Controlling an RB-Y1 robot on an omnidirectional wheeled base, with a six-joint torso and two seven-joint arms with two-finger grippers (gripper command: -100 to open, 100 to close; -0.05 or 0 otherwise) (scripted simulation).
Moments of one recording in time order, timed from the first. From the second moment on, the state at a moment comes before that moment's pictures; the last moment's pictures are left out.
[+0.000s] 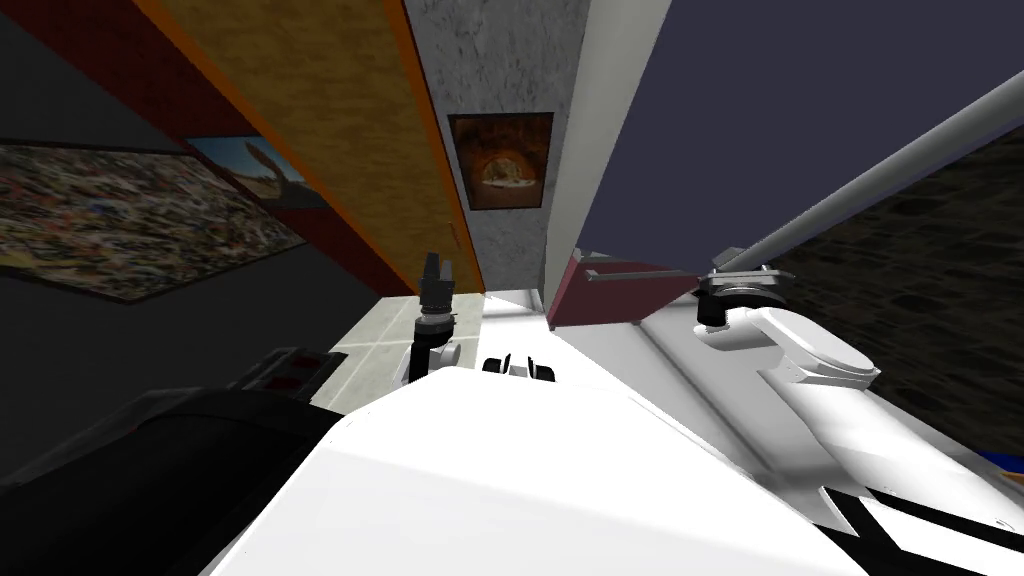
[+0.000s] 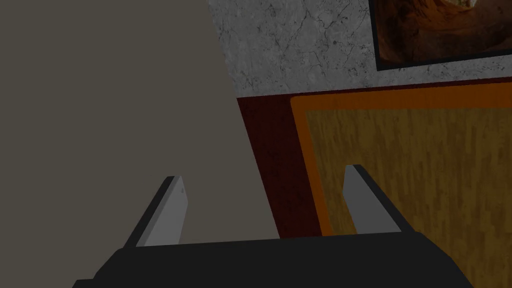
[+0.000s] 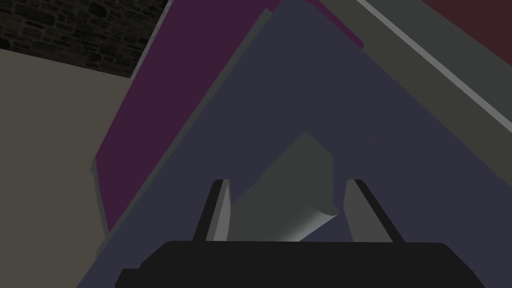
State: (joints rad) left arm 0.48 0.04 -0.06 -2.33 -0.09 -0.55 -0.15; right arm 0.06 -1.05 -0.20 -1.65 0.57 0.63 0.71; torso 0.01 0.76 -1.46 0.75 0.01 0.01
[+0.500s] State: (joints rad) left arm 0.48 0.04 -0.06 -2.33 -0.09 -0.55 -0.15; right arm 0.09 -1.08 -0.20 -1.65 0.62 0.48 0.60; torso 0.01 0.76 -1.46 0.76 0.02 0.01
